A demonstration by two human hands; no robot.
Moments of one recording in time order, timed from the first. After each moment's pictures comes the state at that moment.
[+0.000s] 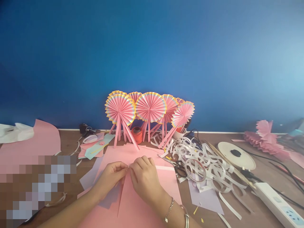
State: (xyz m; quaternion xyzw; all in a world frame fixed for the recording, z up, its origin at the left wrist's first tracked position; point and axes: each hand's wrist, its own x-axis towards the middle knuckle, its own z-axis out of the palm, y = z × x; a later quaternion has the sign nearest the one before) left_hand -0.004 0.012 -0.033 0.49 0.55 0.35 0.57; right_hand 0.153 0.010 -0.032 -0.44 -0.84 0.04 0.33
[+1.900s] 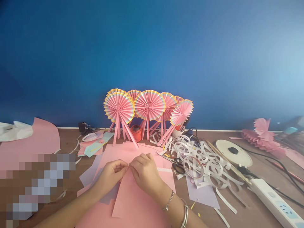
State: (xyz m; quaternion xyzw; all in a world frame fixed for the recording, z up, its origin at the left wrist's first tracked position) left_hand -0.005 0.009 -0.044 0.56 0.54 0.36 0.52; right_hand 0.162 0.020 -0.037 -0.39 -0.85 0.07 0.33
